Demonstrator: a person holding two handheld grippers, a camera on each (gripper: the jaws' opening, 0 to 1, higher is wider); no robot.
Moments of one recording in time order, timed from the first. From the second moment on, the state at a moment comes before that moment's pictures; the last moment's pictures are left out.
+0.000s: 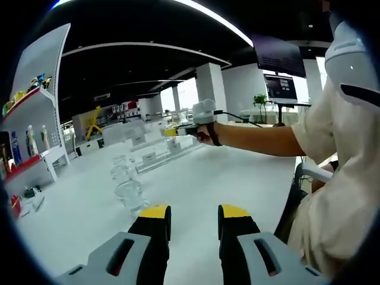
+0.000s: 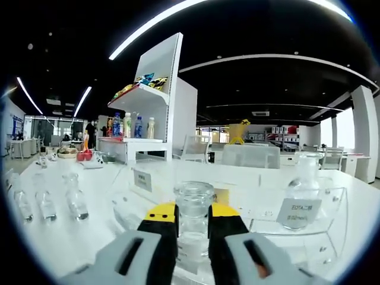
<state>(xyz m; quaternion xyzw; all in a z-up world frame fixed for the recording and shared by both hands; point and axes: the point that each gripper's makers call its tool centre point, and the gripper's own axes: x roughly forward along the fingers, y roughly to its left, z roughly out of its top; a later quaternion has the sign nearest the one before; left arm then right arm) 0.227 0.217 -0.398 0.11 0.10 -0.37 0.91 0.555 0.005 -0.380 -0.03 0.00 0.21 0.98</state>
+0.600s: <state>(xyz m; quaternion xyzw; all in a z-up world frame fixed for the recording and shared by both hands) 0.229 0.217 -0.401 0.11 0.11 -0.37 0.91 0.560 0.002 -0.391 -0.02 0.01 0.21 0.98</state>
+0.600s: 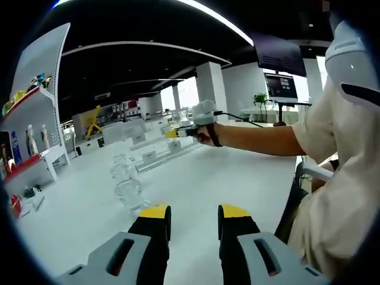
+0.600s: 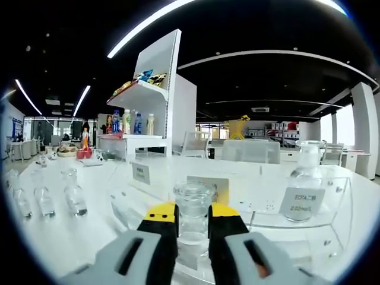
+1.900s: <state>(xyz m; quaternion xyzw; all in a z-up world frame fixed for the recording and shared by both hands) 0.229 0.217 -0.402 0.11 0.11 -0.37 0.91 0.554 0.002 -0.405 -0.02 0.03 0.20 0.98</state>
